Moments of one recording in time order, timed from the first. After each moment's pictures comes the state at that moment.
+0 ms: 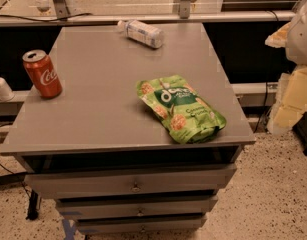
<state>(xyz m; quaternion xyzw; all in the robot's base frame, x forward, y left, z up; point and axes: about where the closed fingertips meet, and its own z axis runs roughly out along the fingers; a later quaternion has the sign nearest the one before) 0.438 -0.217 0.976 -0.60 0.78 -0.03 0.16</state>
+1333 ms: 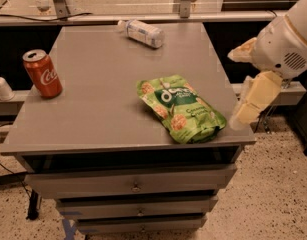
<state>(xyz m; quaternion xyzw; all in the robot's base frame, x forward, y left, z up) 0.466 -0.166 0.941 -0.60 0.76 0.12 0.22</state>
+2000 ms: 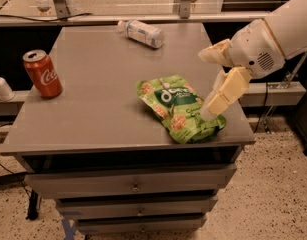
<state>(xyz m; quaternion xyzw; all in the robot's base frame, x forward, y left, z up) 0.483 -0.103 0.941 -0.59 0.71 0.26 0.30</state>
